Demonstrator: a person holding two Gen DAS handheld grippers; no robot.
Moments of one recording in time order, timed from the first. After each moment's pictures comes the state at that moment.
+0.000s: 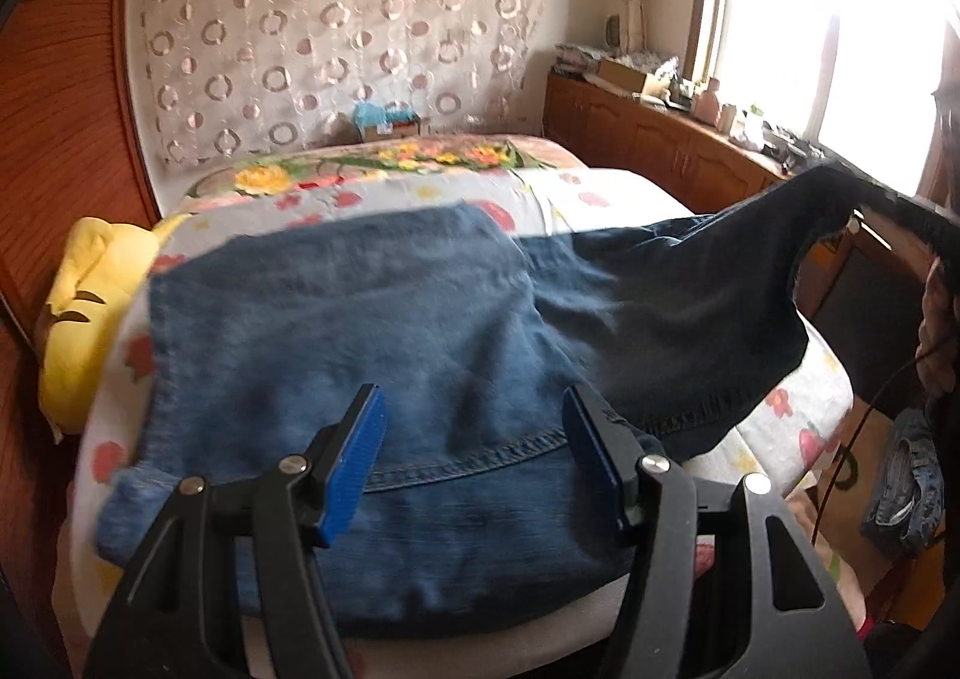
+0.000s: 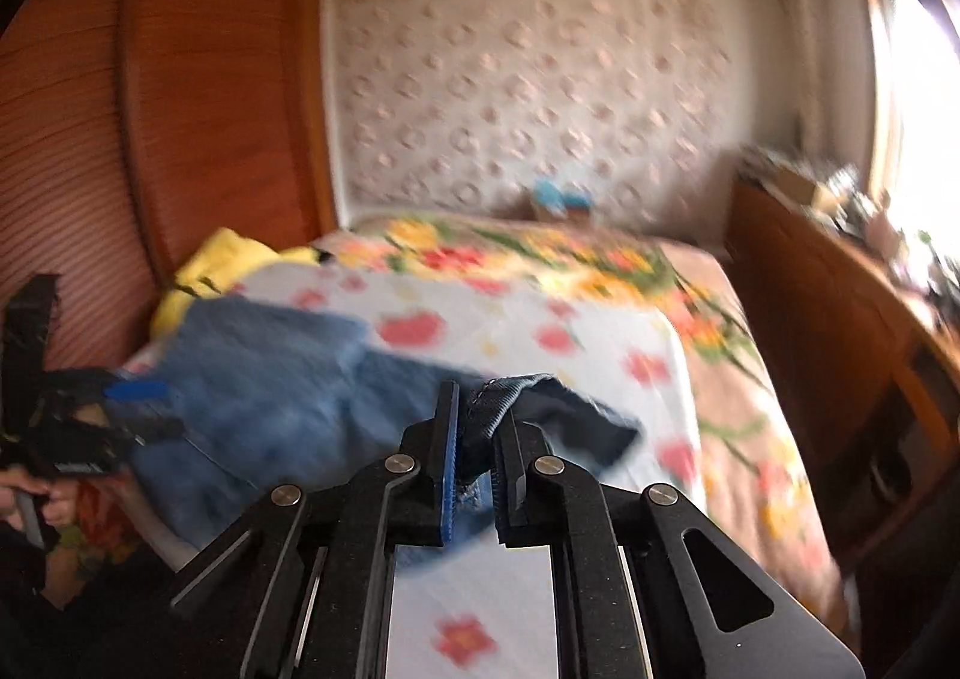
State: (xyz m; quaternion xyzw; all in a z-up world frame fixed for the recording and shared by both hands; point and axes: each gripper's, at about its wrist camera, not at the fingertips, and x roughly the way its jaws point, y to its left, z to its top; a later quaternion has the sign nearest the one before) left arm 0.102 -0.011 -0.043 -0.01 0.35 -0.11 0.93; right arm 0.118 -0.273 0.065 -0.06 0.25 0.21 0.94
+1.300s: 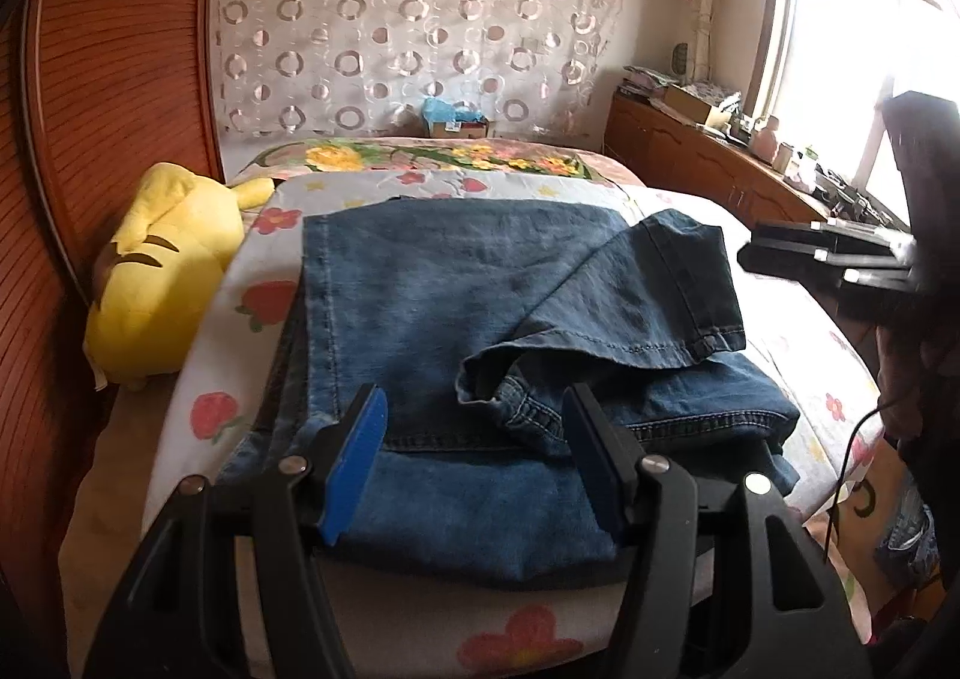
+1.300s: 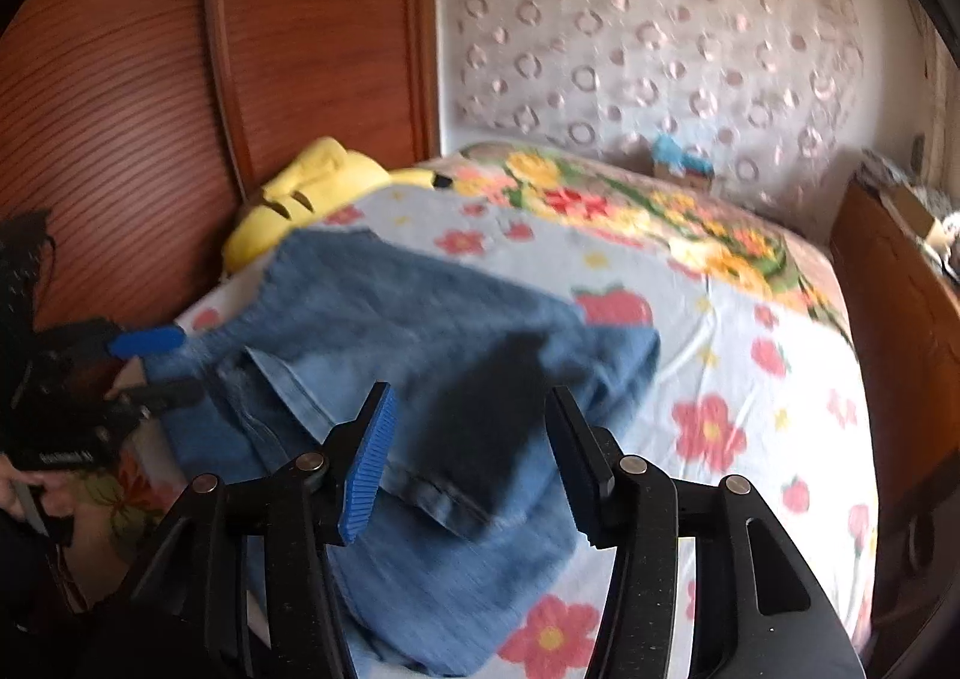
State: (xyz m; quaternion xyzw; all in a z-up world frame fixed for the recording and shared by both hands) left arm 0.090 0.077 -0.065 -0.05 0.35 -0.05 0.93; right arm 0.165 -0.119 -0.002 -0.12 0.34 0.29 0.88
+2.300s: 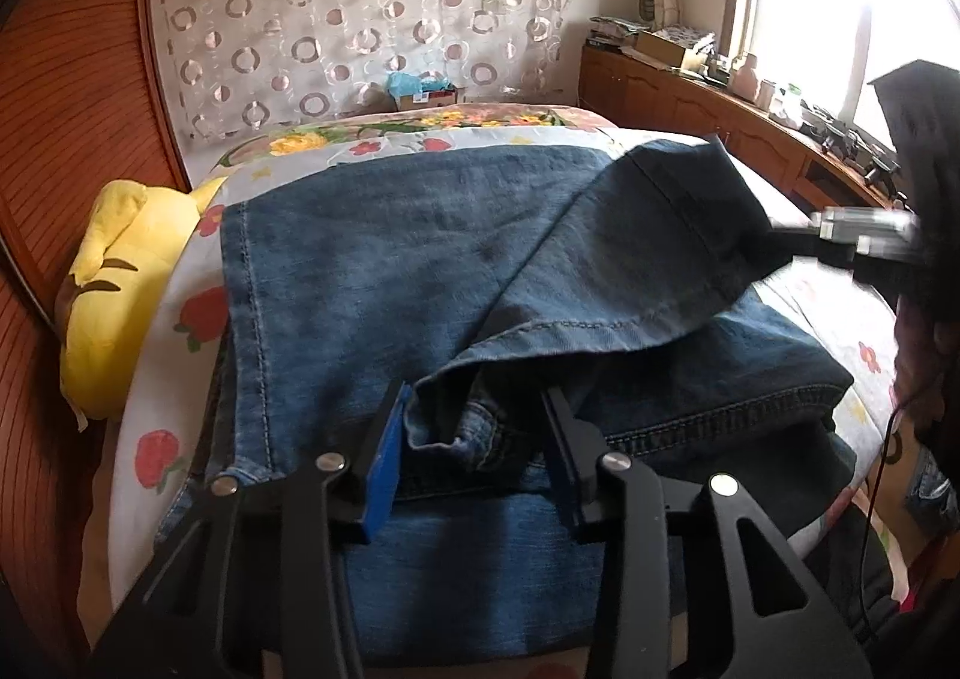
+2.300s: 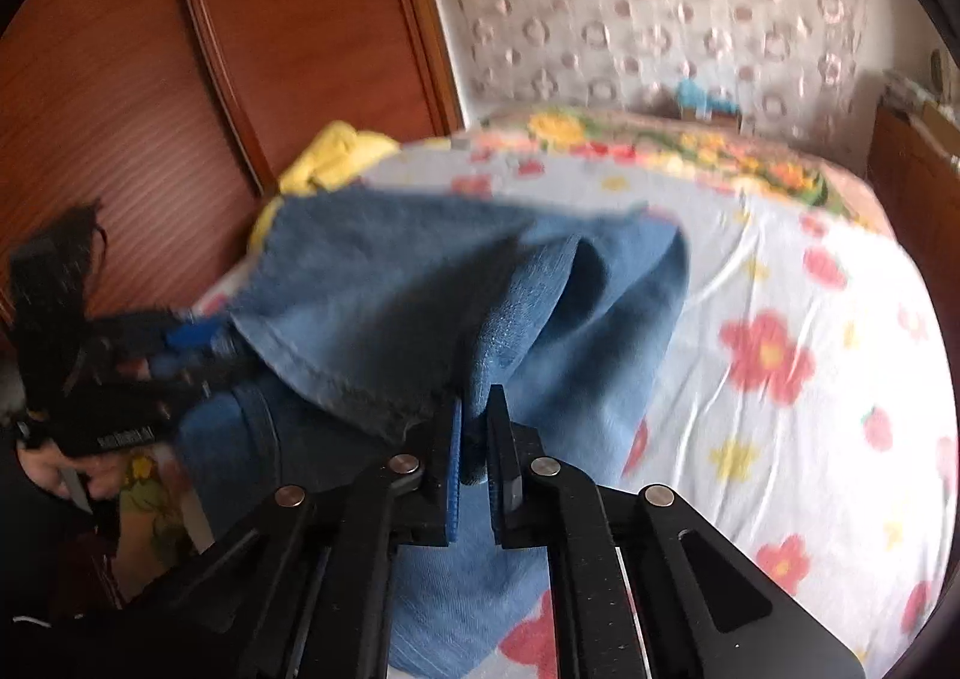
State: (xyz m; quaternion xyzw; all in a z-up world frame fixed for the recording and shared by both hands) left arm 0.129 0.053 -0.094 0.01 0.38 -0.08 0.92; right arm 0.179 -0.145 -0.031 -0.05 0.37 0.34 0.87
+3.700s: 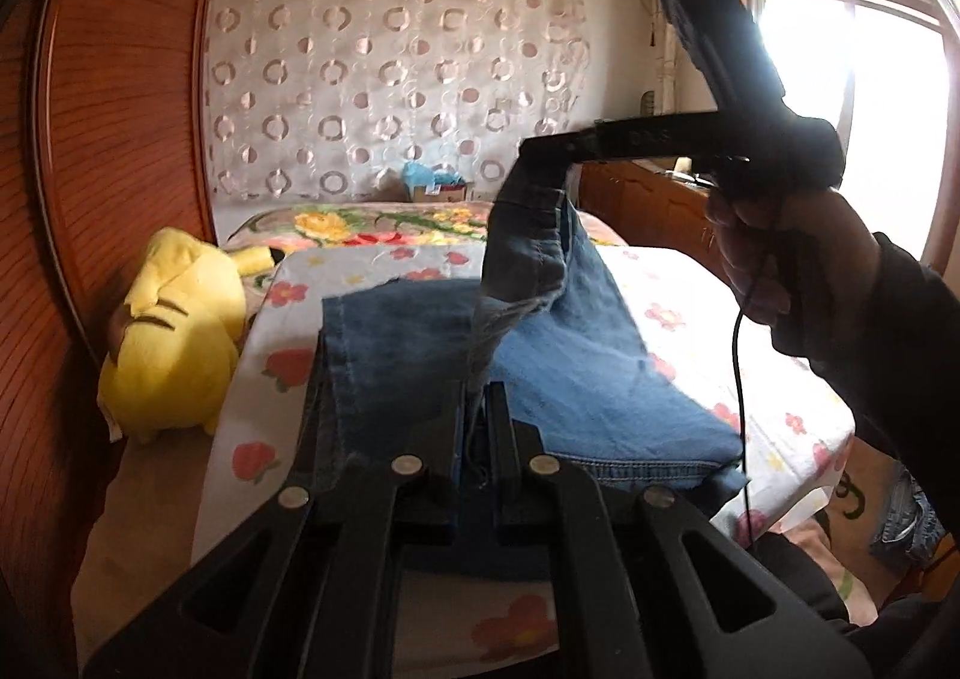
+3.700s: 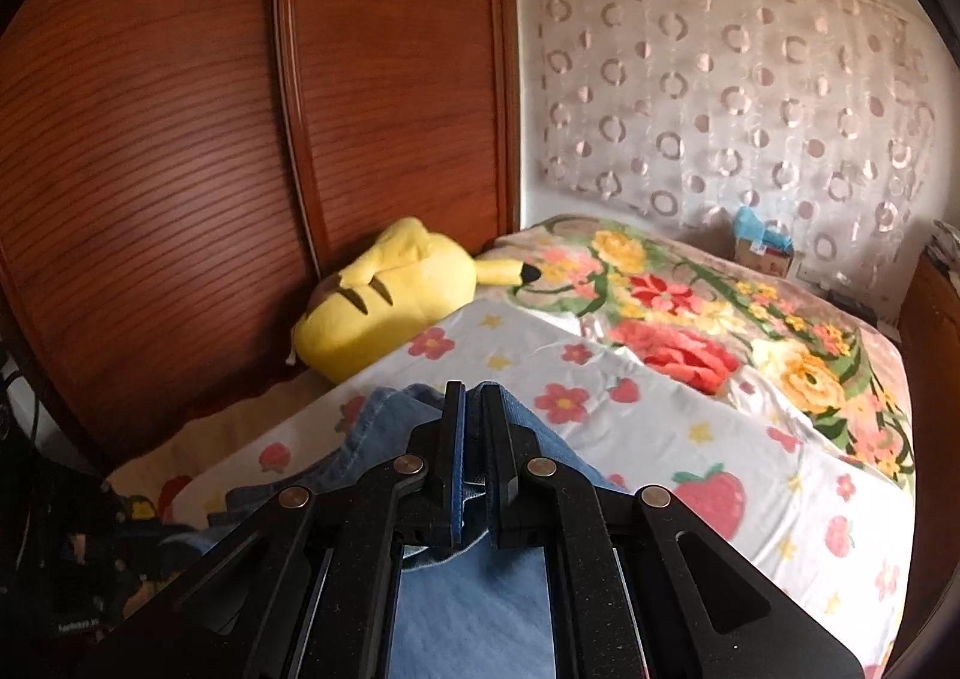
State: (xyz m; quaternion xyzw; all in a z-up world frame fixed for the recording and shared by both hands) left arm 0.045 0.095 -0.025 -0.05 0.28 -0.07 0.96; right arm 0.220 -0.008 0.069 -0.12 0.29 0.40 0.87
